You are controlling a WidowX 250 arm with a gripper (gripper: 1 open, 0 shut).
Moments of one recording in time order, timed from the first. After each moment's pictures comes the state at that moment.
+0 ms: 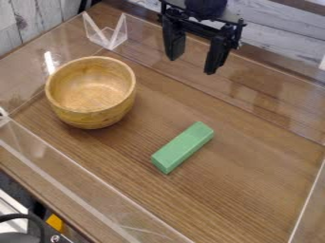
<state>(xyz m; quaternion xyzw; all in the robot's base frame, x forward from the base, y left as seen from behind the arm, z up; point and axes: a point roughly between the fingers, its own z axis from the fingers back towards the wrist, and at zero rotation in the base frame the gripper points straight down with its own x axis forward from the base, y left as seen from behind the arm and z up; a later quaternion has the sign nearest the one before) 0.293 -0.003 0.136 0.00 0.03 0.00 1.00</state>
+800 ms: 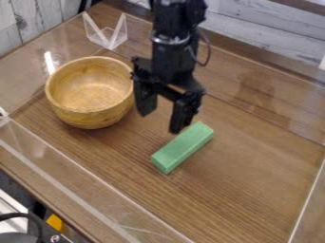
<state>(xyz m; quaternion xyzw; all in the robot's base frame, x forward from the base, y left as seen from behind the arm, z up) 0.240 0.010 0.077 -0.01 0.05 -0.06 1.00</state>
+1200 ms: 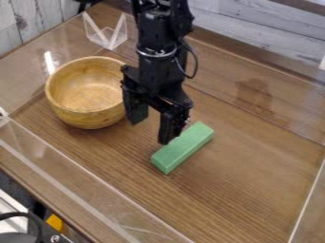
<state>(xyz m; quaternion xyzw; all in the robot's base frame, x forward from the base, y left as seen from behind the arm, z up) 0.226 0.005 0.076 -0.01 0.04 -0.07 1.00</state>
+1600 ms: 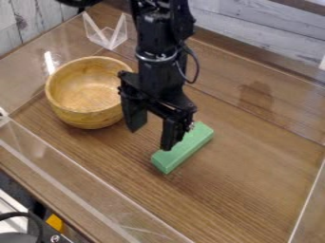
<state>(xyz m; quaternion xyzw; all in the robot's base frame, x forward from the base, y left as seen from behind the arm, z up) 0.217 -0.006 0.076 -0.02 0.04 -0.05 1.00</state>
